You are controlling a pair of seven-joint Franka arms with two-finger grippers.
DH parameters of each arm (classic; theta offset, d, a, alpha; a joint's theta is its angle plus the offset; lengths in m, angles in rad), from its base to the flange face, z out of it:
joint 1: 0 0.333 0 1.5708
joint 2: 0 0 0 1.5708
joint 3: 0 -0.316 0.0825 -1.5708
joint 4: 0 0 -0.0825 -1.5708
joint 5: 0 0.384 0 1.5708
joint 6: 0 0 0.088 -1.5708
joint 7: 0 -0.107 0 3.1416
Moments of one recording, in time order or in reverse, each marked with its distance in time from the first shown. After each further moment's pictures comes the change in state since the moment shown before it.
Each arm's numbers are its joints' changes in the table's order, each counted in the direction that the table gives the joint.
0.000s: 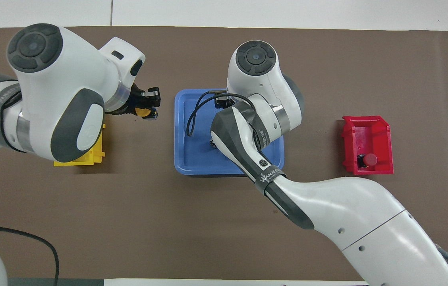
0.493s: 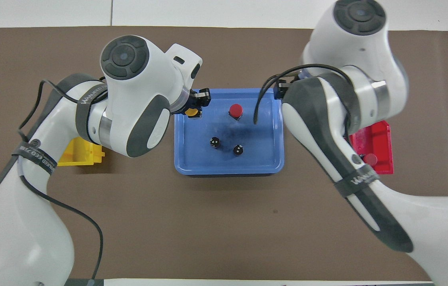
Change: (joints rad) left arm -0.127 -0.162 0.000 0.073 -0.037 0.137 0.116; right arm -0.238 0.320 0.010 -0.220 -0.003 -0.209 0.295
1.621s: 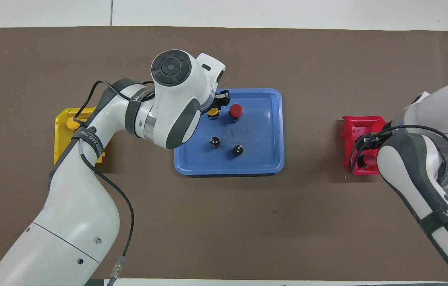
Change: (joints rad) left arm -0.029 -0.164 -0.007 0.084 0.004 0.081 0.036; right arm -0.272 0.274 -0.001 -0.596 0.015 0.272 0.284
